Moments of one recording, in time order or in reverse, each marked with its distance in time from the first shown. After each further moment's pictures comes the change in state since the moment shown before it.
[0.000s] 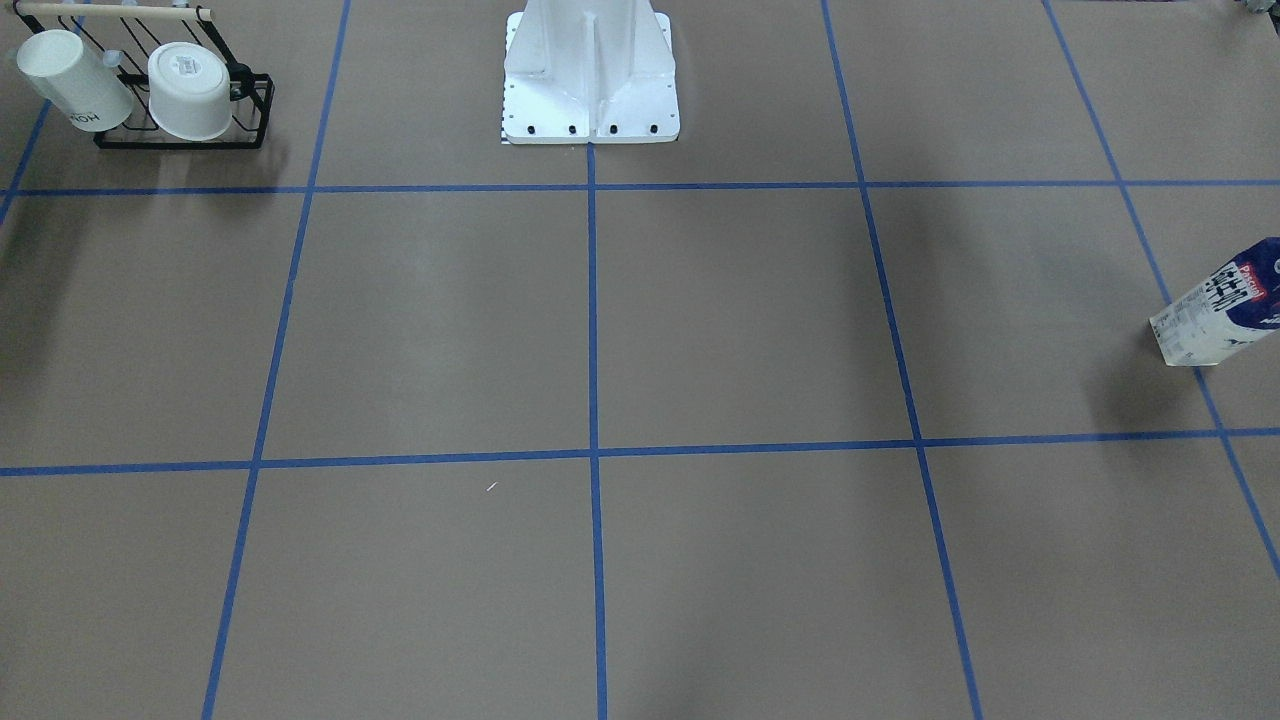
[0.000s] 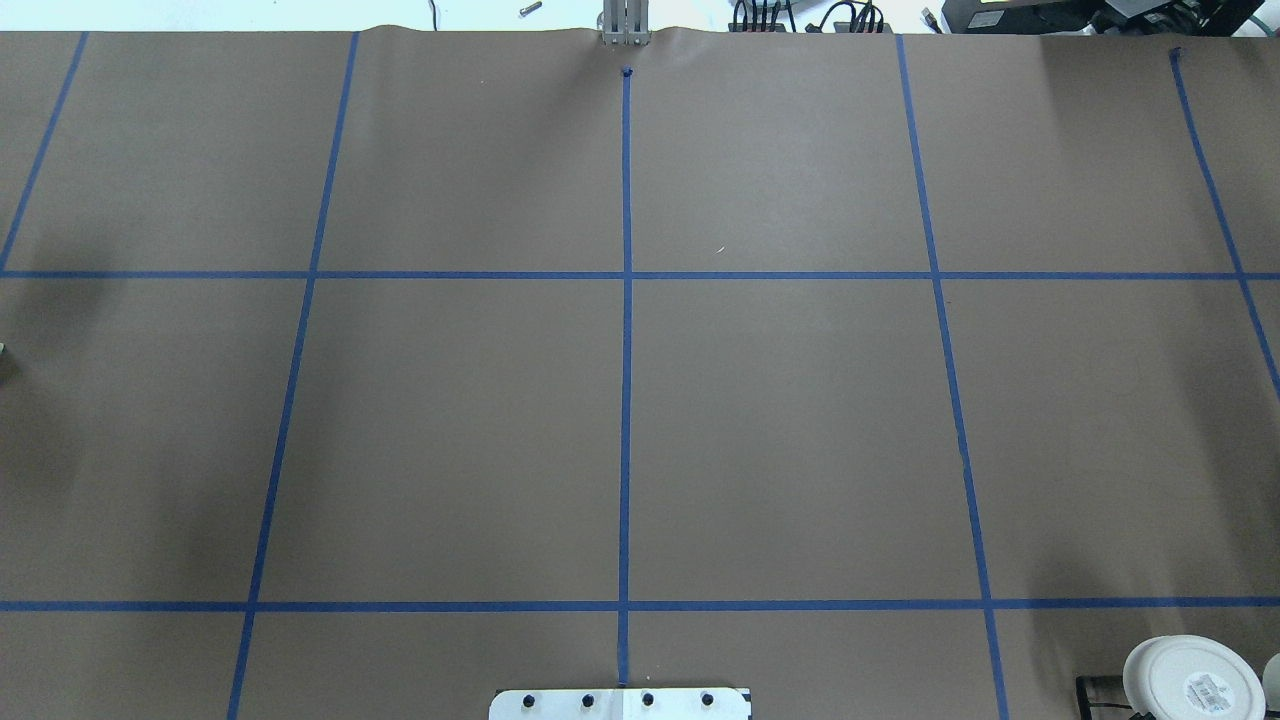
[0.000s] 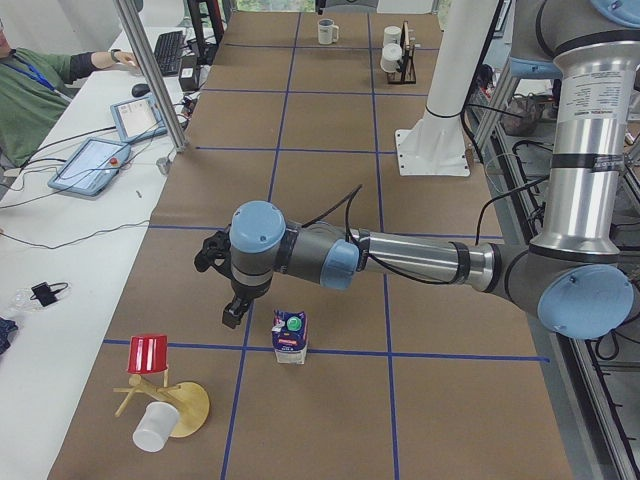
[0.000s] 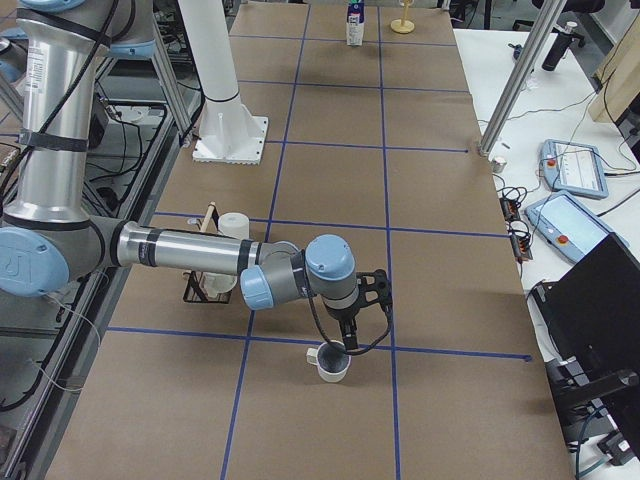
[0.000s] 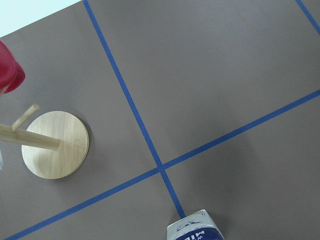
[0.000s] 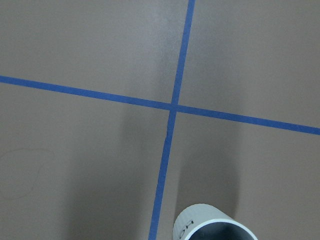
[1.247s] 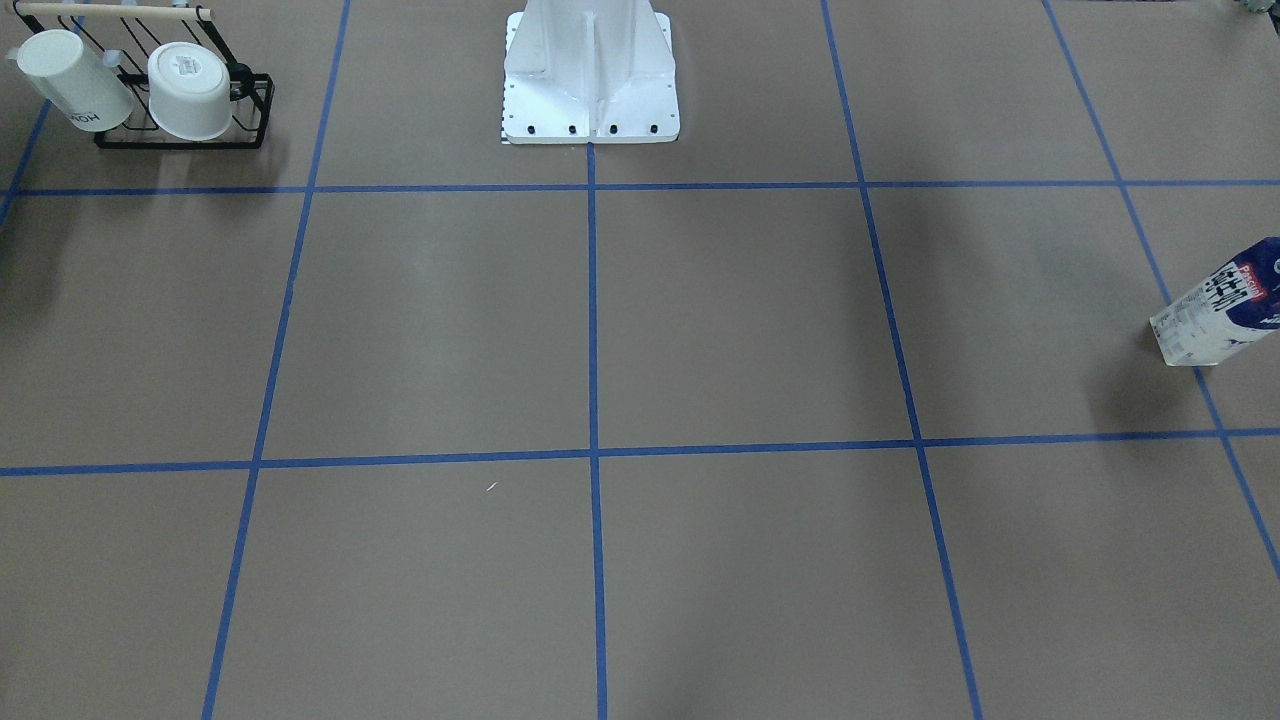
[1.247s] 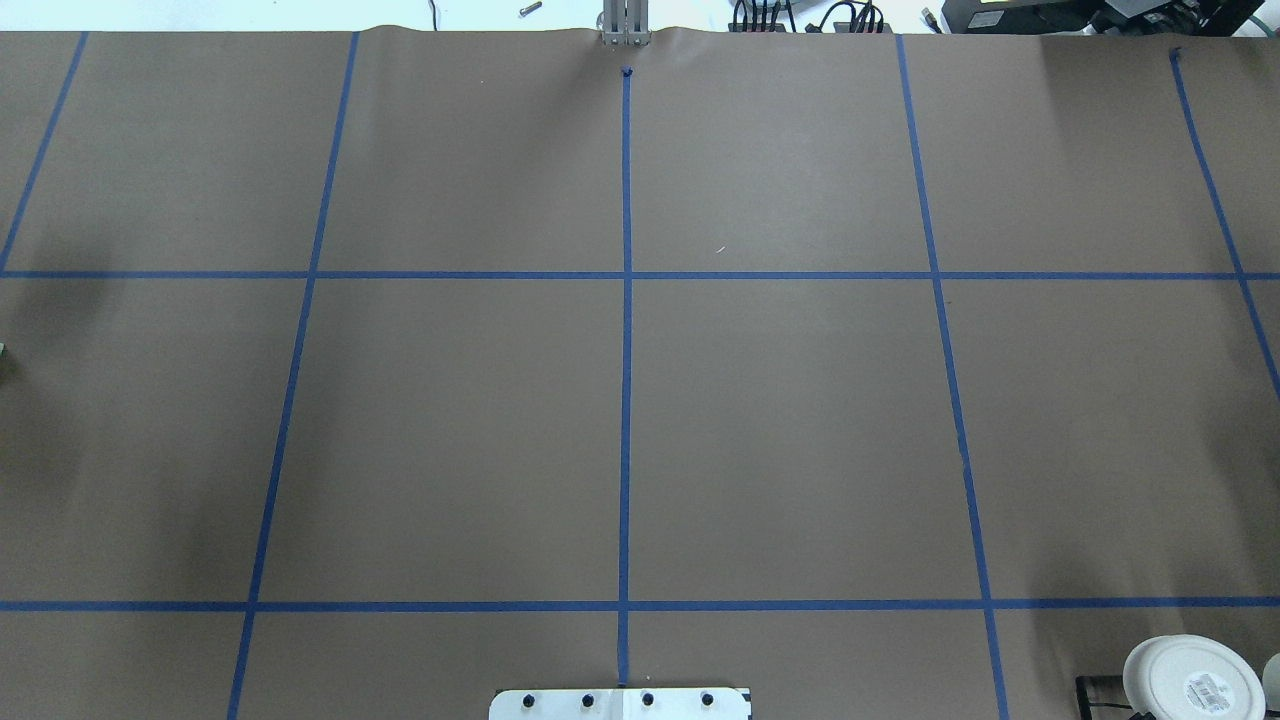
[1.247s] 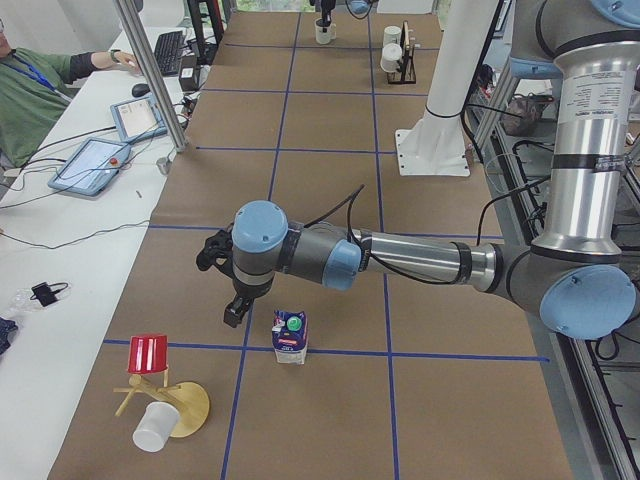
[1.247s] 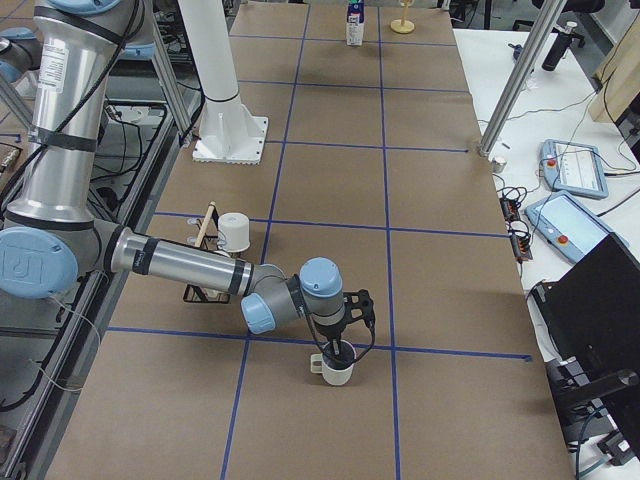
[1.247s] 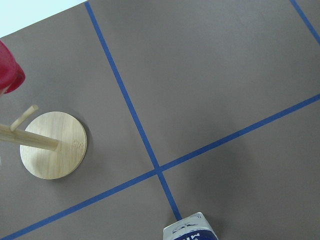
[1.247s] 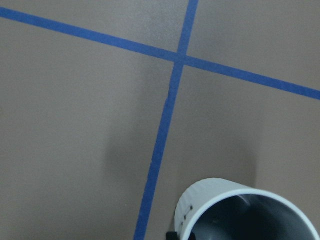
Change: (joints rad) left arm 0.000 0.008 -0.007 -0.007 -0.003 0.001; right arm -0.184 -0.026 -0.131 0.237 -0.117 0.096
